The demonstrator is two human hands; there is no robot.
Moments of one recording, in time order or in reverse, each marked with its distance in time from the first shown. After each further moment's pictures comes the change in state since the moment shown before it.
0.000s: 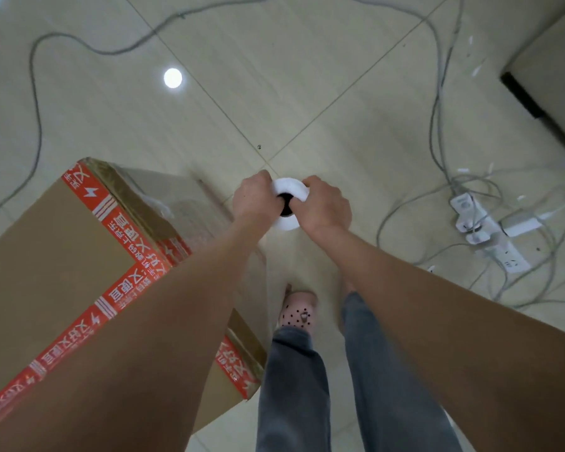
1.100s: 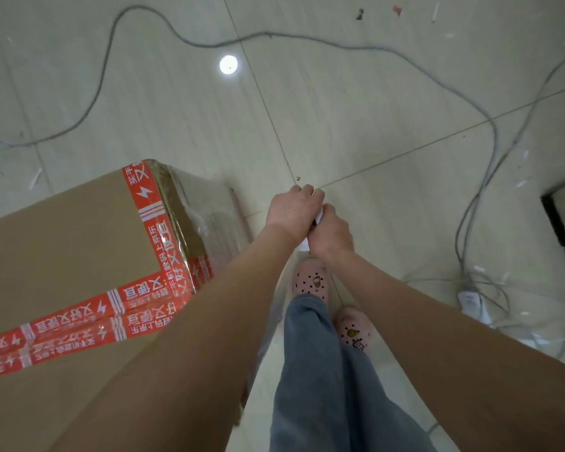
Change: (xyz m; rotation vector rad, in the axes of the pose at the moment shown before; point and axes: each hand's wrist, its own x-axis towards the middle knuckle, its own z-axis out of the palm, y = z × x) left_hand 0.040 0.010 -0.047 0.421 0.052 0.275; right_hand 0.043 -0.067 0.001 -0.037 -0.214 -0.086
